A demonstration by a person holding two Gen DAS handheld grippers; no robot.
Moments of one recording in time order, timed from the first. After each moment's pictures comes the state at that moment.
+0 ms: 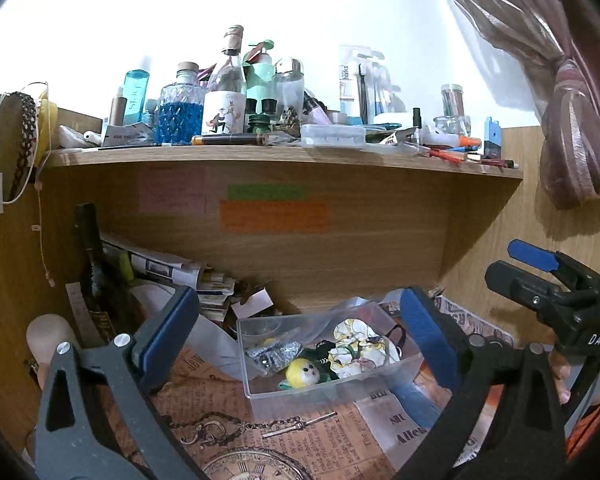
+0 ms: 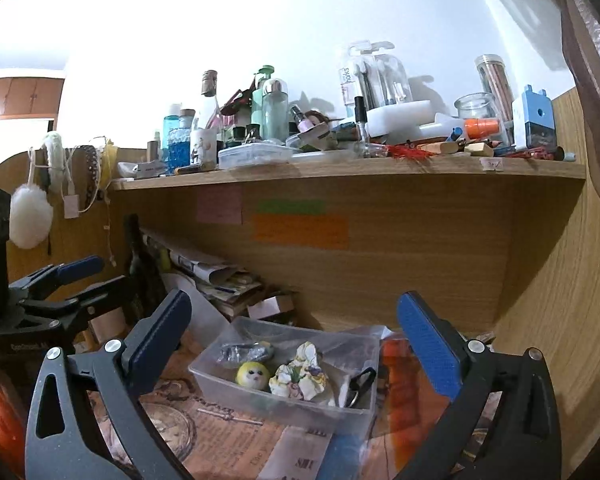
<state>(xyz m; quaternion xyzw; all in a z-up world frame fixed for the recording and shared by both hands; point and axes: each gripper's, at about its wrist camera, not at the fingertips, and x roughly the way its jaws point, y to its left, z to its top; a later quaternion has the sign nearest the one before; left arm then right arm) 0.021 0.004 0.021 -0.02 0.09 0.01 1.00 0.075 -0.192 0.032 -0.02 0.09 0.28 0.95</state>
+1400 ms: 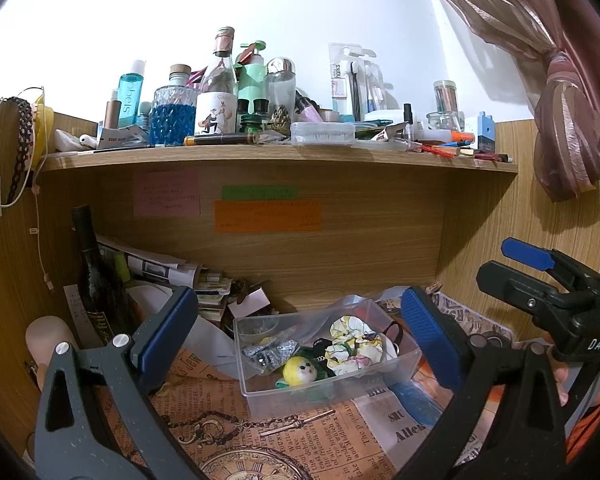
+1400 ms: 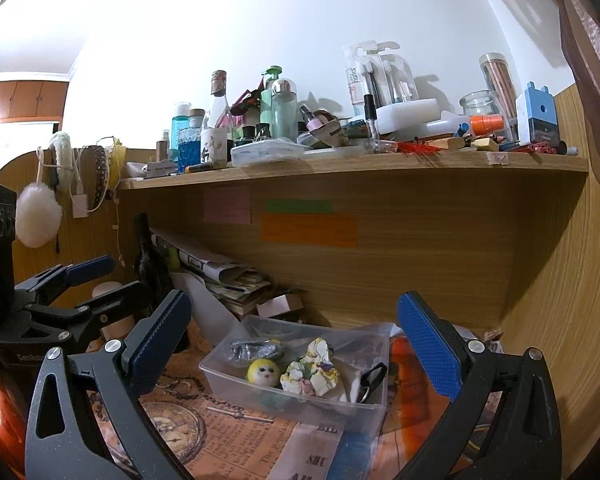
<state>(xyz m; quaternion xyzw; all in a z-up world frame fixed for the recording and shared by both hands) 0.019 -0.004 0.019 -0.01 0.09 0.00 1.00 0.067 -0.190 0.029 -0.02 0.09 0.29 0.95</state>
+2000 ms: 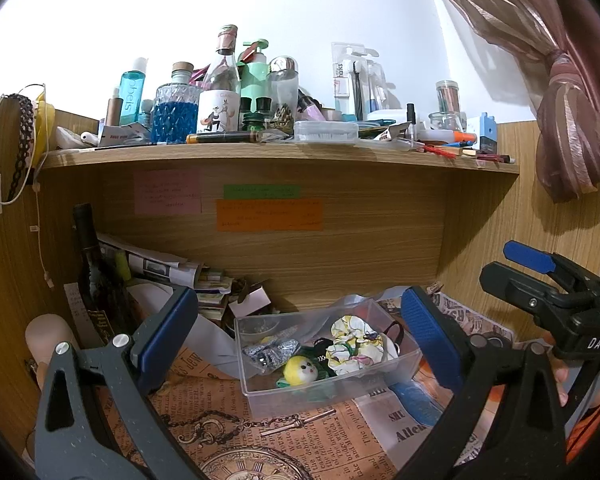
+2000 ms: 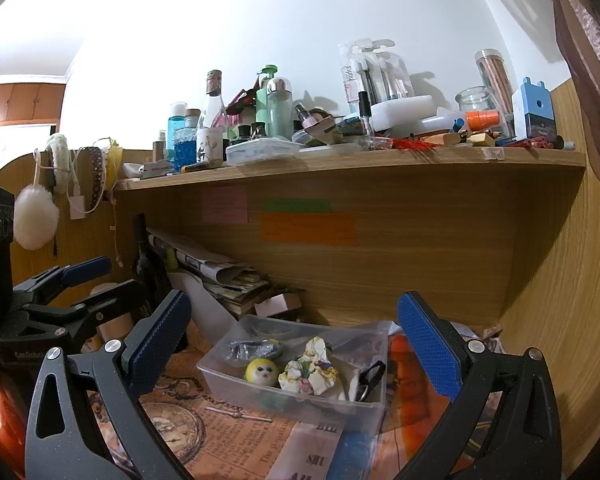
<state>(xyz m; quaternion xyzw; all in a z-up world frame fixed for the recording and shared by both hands) 0.019 -0.002 0.018 -0.01 0.09 0.00 1.00 0.069 -0.190 0.027 -0.02 0.09 0.28 0.95</state>
